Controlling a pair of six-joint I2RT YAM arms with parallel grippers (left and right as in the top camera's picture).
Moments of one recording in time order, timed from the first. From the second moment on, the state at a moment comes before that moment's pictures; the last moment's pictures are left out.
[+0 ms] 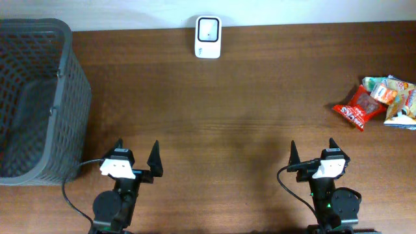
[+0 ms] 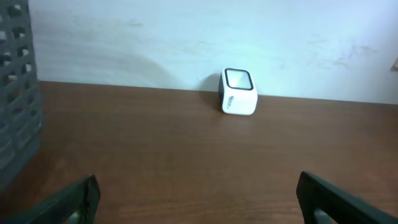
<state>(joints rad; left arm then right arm) -0.17 0.26 0.05 0.15 -0.02 -0.15 0.01 0.01 0.01 -0.08 -0.01 -0.04</state>
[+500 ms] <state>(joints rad) -0.03 0.01 0.01 -0.07 0.06 -0.15 0.01 0.01 0.01 -0.08 -0.01 -0.04</state>
